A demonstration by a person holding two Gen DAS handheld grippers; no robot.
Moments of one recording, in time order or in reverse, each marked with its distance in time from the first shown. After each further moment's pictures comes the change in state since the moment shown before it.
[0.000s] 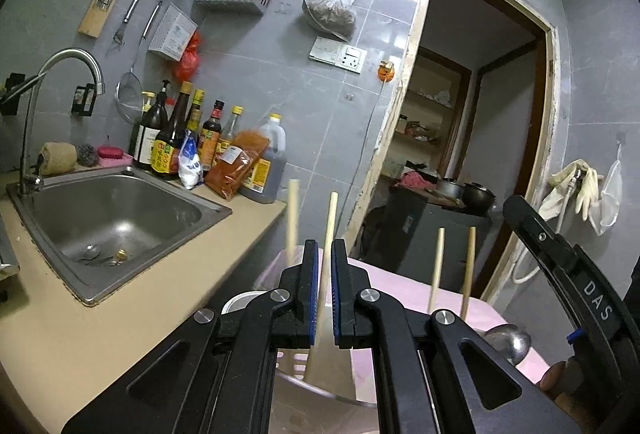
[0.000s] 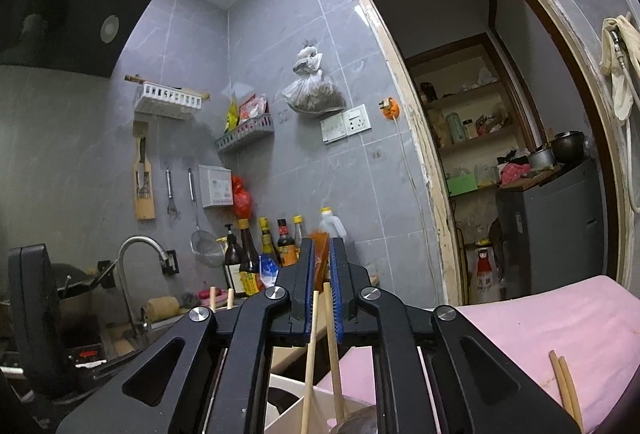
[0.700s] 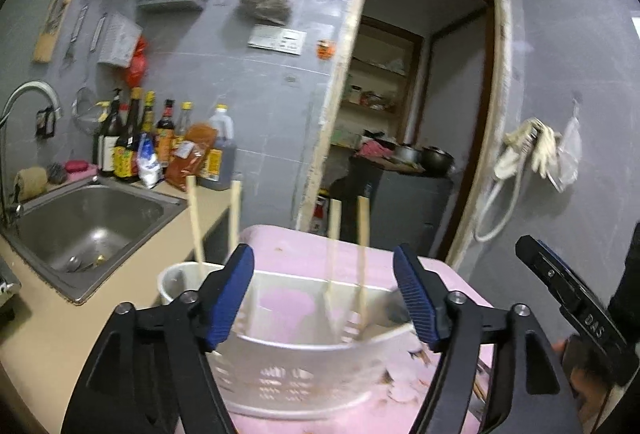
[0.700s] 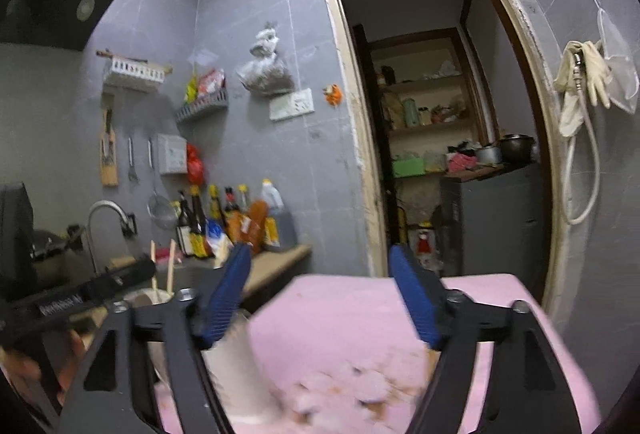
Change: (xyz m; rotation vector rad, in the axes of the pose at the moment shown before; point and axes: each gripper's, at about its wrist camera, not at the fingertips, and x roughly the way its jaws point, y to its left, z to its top) left arm -0.035 -0.068 0.000 0.142 0.108 -0.129; right arm -0.090 -0.060 0.031 -0.081 0.144 -0.176
